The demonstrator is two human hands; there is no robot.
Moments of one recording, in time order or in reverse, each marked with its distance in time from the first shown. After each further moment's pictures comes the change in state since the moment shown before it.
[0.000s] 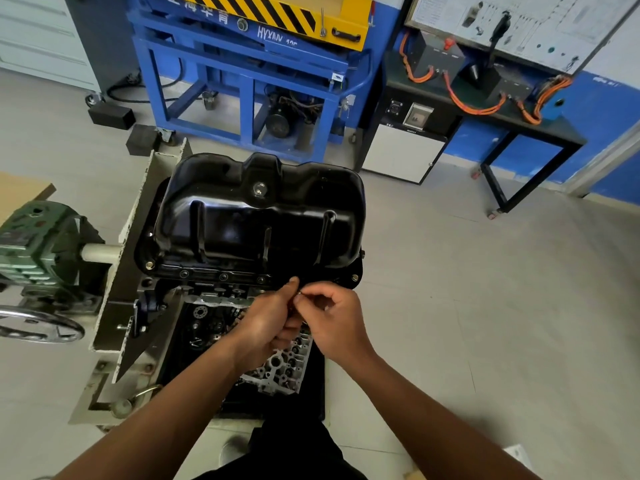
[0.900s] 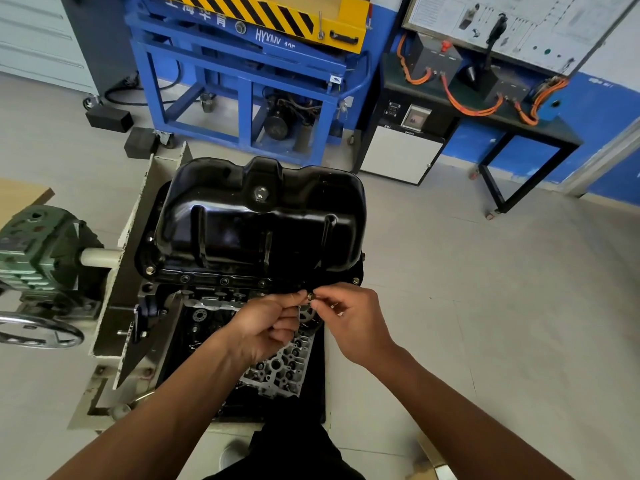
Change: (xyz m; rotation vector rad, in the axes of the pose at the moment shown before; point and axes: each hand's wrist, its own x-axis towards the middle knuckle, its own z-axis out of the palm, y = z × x) left_hand 0.010 0.009 -0.005 -0.295 -0.015 -0.136; right_hand 0.012 0.015 -0.030 -0.306 -0.064 -0.270
